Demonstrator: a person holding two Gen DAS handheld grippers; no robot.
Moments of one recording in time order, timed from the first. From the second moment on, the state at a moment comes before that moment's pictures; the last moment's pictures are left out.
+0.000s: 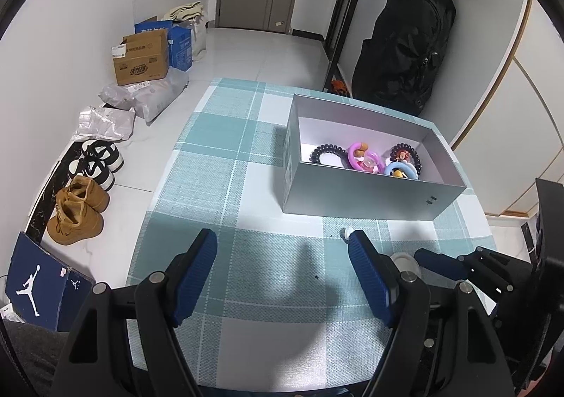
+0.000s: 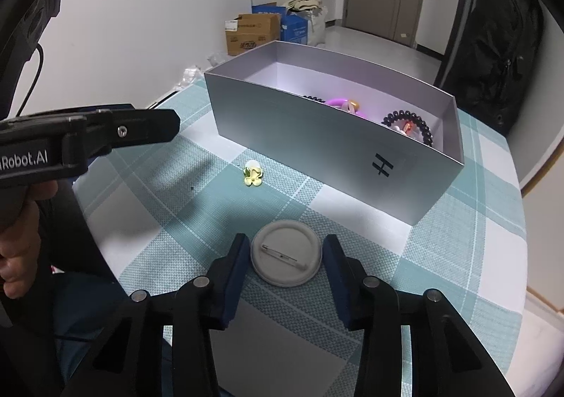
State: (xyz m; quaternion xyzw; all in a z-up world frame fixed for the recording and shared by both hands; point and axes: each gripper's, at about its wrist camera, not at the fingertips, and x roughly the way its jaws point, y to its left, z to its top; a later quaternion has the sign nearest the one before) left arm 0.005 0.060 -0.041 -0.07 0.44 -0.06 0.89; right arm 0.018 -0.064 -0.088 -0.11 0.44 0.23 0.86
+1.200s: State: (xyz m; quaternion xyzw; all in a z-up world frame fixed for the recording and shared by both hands) left arm 0.028 0.008 -0.066 -0.03 0.49 -0.11 0.86; right arm 0.030 -0.151 -0.048 0.06 0.42 0.18 0.89
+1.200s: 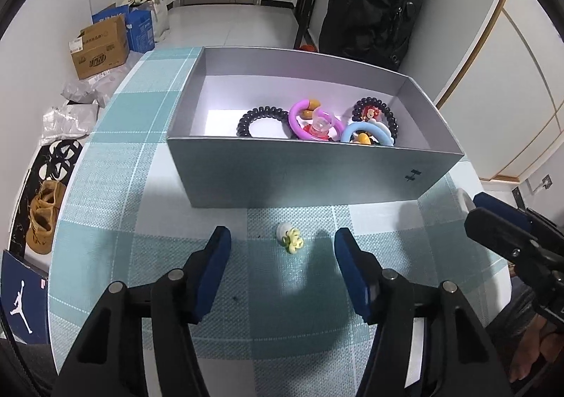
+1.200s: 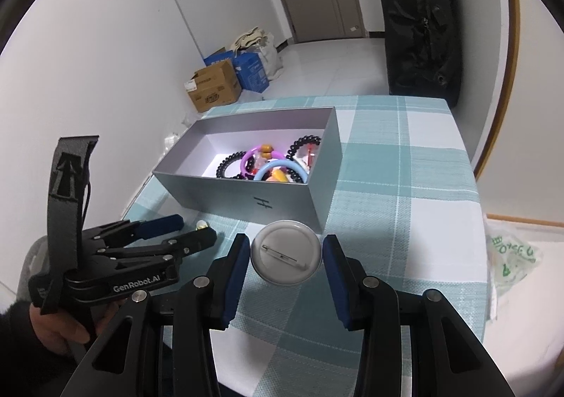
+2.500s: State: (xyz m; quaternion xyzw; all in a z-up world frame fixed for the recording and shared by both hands) left arm 0.025 -0.013 -0.063 0.03 0.48 -0.11 0.87; right arm 0.025 -0.152 -0.054 0.05 0.43 0.18 0.88
